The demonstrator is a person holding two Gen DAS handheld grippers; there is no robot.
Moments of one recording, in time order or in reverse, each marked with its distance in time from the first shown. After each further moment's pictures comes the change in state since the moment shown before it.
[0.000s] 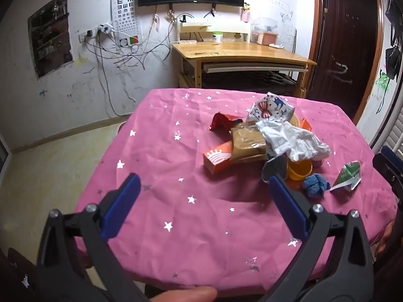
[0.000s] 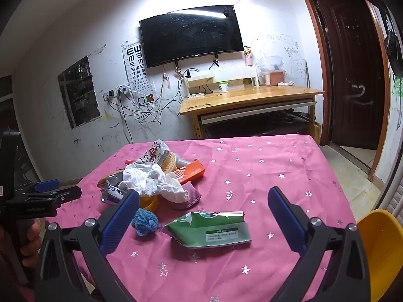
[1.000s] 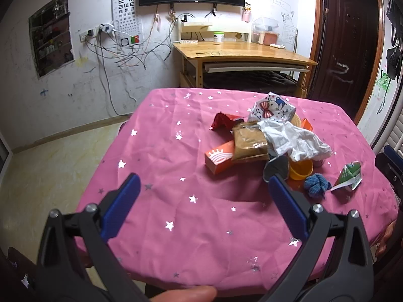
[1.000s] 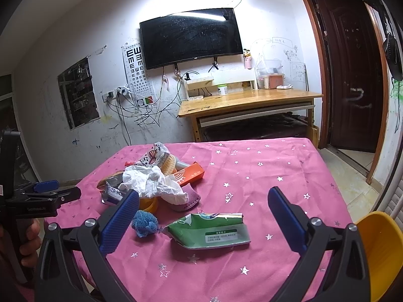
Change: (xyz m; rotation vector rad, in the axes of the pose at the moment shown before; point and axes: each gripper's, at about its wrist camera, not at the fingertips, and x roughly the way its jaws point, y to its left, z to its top) left arm 0.000 0.000 0.000 0.003 0.000 0.008; right arm -0.006 0.002 0.001 -0.014 -0.018 -0.017
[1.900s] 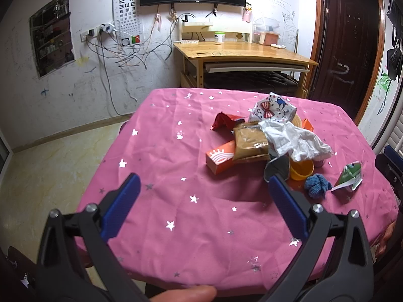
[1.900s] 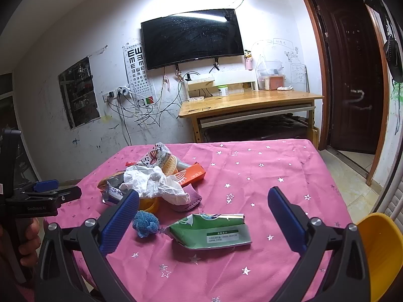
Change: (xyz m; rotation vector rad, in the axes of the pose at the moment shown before) left arm 0.000 0.000 0.000 0.000 0.001 0.000; right arm 0.001 0.002 0.001 -0.006 0.000 0.002
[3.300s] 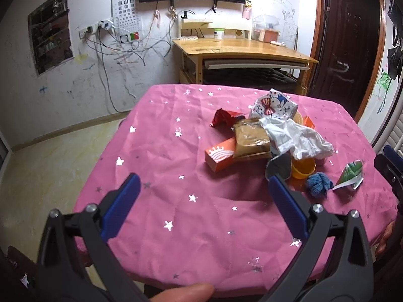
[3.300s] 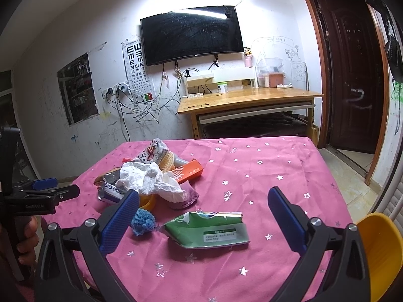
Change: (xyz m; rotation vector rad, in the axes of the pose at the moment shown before) left arm 0.001 0.015 -0.002 -0.011 0.025 -0.027; right arm 0.007 -0.002 -0.001 -0.015 0.022 -0.013
